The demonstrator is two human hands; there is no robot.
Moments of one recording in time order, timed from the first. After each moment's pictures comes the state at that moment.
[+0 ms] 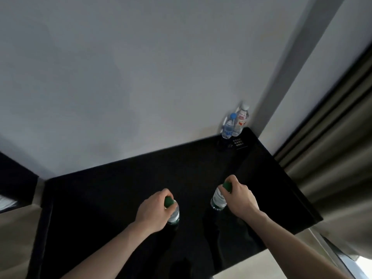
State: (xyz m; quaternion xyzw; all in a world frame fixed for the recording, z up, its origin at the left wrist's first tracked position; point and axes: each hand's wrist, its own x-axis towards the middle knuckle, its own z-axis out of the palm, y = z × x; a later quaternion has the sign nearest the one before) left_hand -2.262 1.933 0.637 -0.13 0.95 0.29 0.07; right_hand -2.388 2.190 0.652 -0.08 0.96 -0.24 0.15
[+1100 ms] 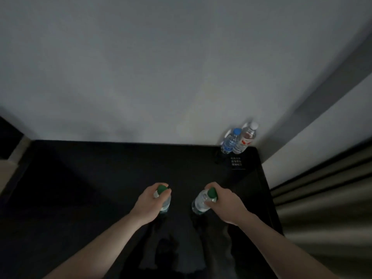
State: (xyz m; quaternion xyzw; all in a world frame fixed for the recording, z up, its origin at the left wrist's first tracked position) left_hand -2.387 2.039 0.628 -0.35 0.73 0.58 0.05; right_hand -2.569 2.250 0.620 -0.32 0.88 -0.17 0.32
